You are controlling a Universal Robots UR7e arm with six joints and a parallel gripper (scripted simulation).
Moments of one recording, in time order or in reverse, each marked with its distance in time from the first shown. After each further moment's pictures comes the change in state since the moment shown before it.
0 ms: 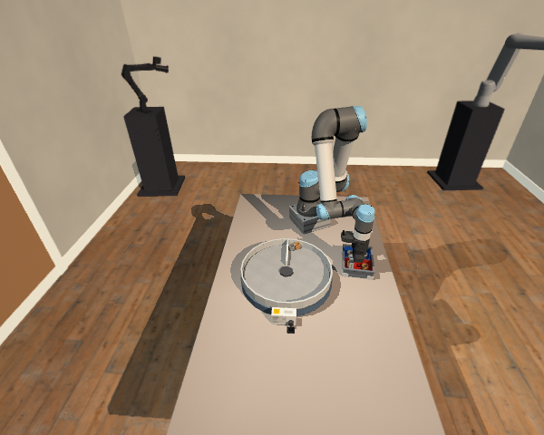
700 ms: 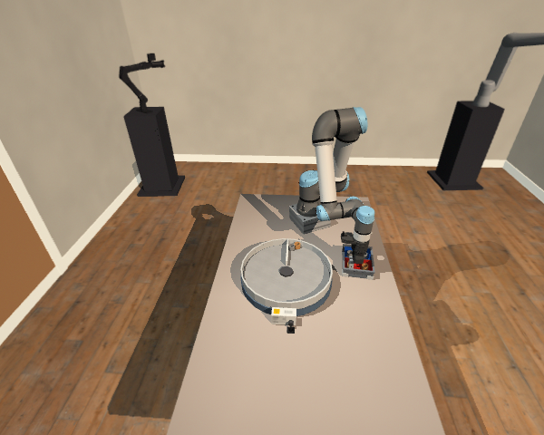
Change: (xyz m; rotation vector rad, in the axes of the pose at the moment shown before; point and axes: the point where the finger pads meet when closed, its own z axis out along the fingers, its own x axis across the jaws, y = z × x) arm 0.000 0.000 0.007 0.000 0.000 0.000
